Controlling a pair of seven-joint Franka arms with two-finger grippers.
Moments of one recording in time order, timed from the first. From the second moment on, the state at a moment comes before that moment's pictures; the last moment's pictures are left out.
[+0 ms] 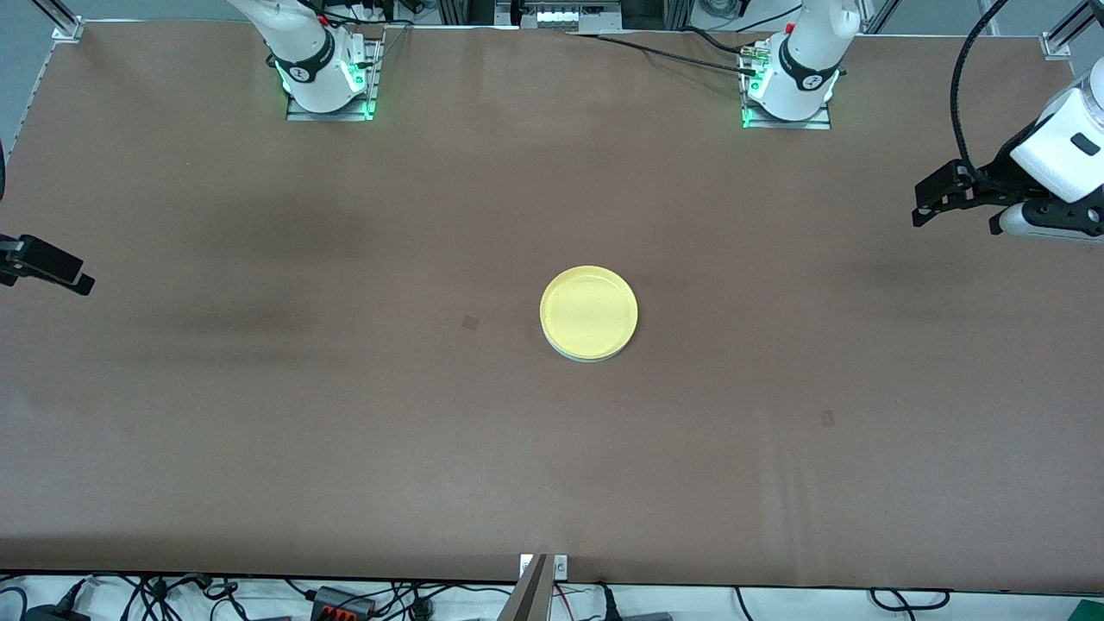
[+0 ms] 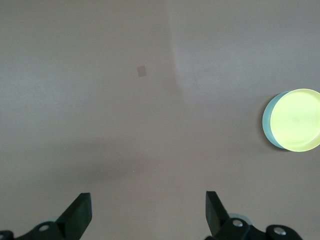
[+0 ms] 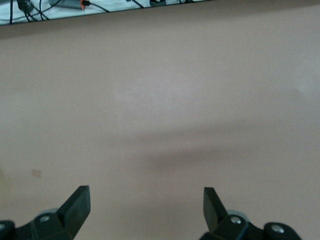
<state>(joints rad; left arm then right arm) 0.00 -0.01 -0.04 -1.62 -0.03 1.62 0.04 -0.03 0.23 -0.06 -1.33 0.03 1.62 0.02</state>
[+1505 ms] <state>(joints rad) 0.00 -0.01 -0.04 -1.62 -0.03 1.62 0.04 -0.03 -0.04 -0.04 -1.71 -0.02 1.76 0.00</state>
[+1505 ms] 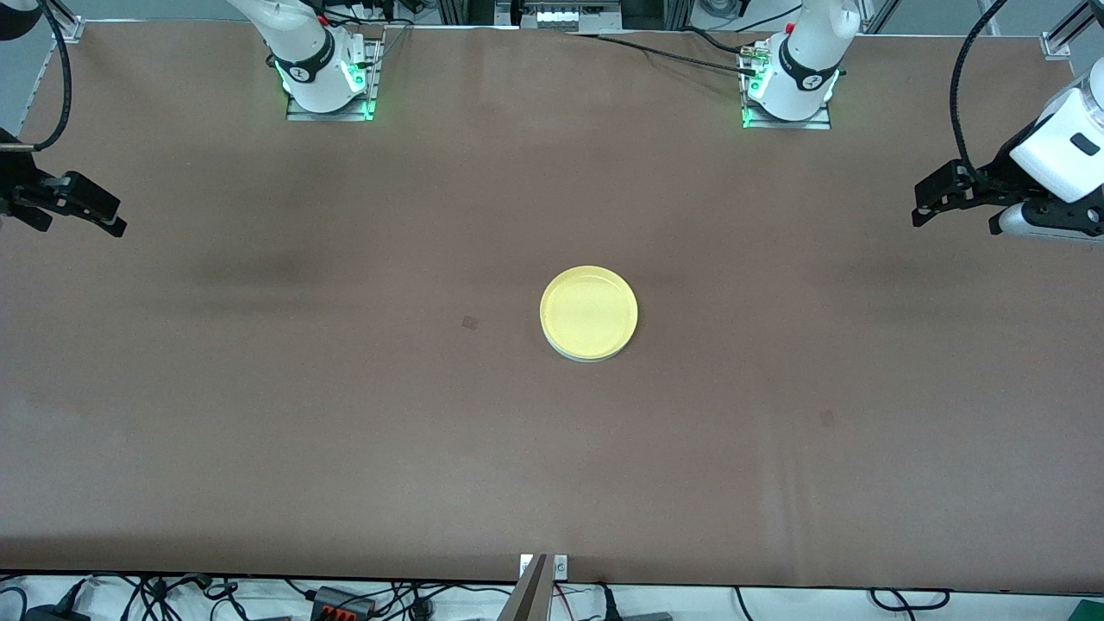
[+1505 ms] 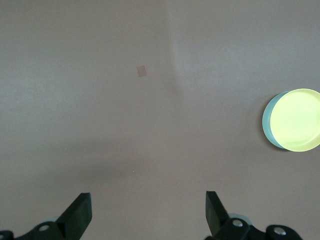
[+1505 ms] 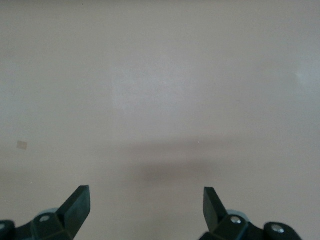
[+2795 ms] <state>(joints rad) 0.00 -0.01 -0.04 -1.62 -0.03 1.62 0.04 -0.02 -0.03 -0.04 -1.71 -0.02 1.75 0.00</state>
